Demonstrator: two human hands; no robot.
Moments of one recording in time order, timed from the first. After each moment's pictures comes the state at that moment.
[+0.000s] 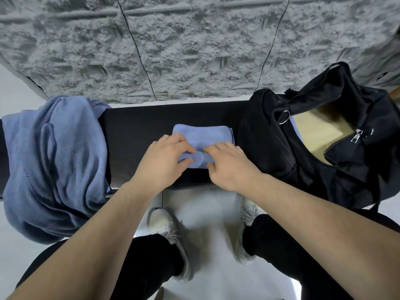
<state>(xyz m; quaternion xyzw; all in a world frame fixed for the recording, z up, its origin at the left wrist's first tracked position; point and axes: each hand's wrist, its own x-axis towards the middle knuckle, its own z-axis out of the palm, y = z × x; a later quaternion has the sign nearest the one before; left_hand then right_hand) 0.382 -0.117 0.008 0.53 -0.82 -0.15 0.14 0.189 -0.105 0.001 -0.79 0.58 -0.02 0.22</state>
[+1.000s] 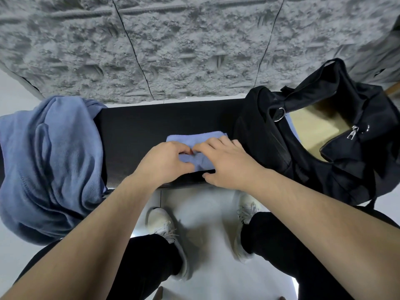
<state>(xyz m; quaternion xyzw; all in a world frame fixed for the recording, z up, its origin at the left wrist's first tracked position) 0.363 -0.121 0.018 0.61 -0.74 -0.28 0.03 0.179 -0.105 0.008 -0.85 0.51 -0.01 0.16</state>
